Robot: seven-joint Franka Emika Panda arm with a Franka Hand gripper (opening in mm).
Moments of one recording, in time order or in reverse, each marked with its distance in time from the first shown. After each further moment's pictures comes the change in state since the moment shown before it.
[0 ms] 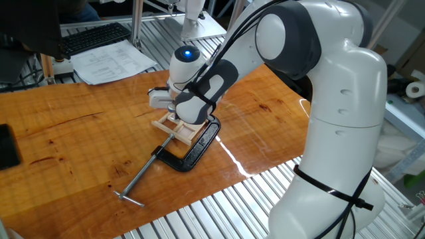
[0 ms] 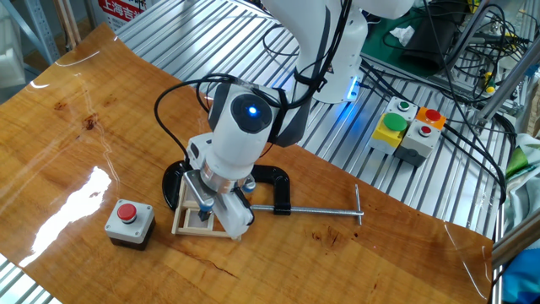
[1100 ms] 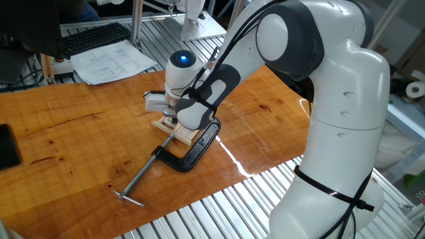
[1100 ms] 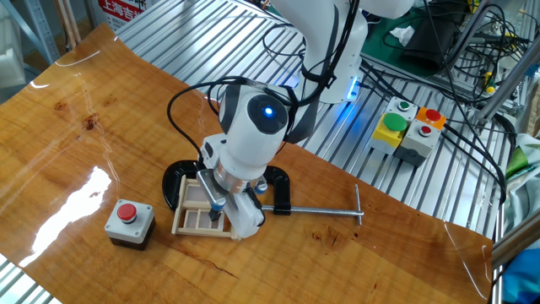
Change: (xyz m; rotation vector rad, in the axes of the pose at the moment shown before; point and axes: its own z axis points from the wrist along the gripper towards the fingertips) arm 0.019 0.012 -0.005 0.001 -0.009 0.049
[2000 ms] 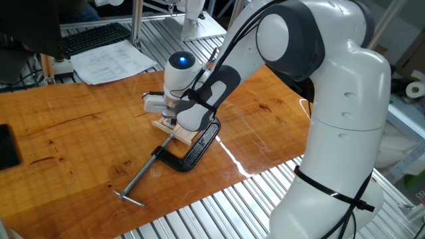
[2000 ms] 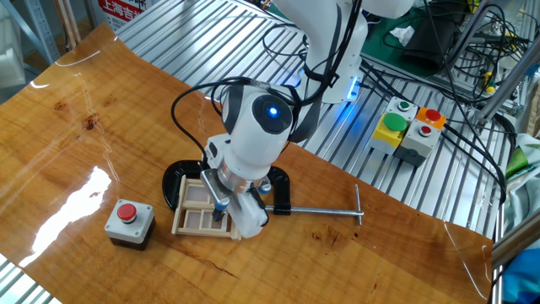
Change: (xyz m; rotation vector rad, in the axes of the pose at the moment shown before) arm 0.007 0.004 -0.002 -0.003 0.000 0.015
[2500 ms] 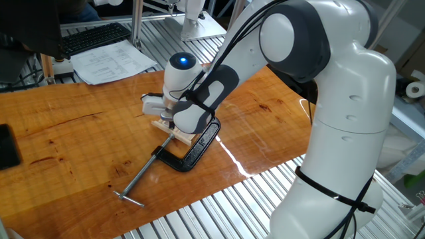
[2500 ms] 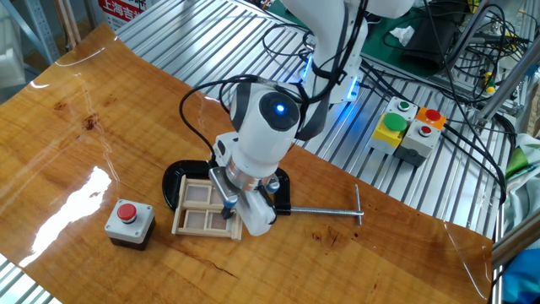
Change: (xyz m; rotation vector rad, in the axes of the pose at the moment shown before) arm 0.018 0.006 -0.008 -0.030 0.036 0.028
